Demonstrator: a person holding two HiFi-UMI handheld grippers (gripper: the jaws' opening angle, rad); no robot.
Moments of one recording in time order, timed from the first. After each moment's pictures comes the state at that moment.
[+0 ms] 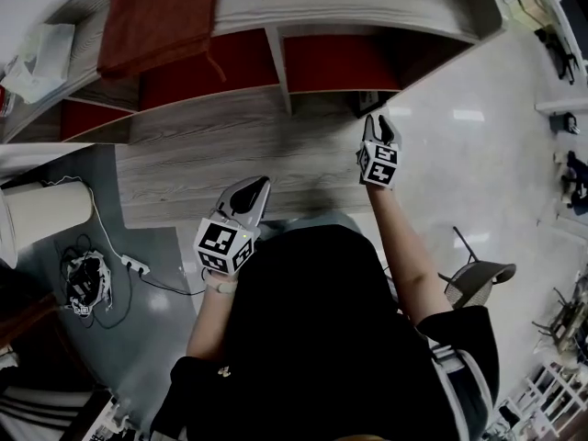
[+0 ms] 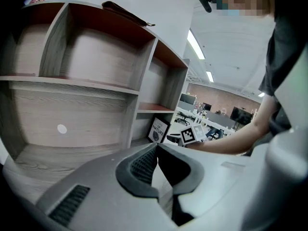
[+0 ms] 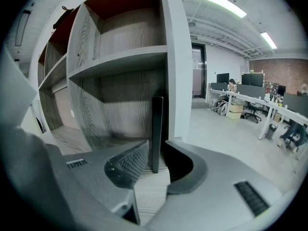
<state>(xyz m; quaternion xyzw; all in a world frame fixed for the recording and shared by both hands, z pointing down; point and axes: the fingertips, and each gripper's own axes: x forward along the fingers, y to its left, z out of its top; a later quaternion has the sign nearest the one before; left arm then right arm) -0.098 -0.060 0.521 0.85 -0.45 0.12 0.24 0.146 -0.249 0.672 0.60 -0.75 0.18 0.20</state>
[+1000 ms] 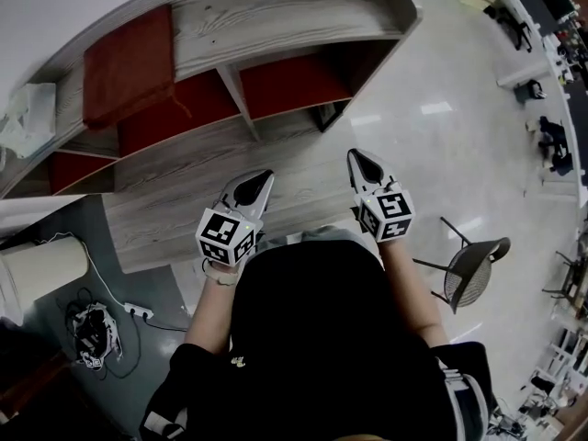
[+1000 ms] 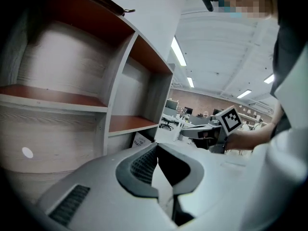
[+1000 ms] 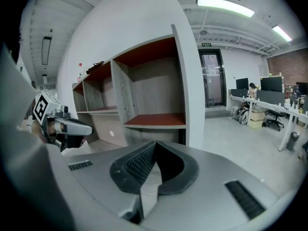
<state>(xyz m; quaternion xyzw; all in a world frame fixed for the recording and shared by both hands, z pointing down) -0.036 -0.113 0.481 0.91 -0.36 0.09 0.20 0.130 -0.152 0.496 0.50 -0.84 0.15 0.15</state>
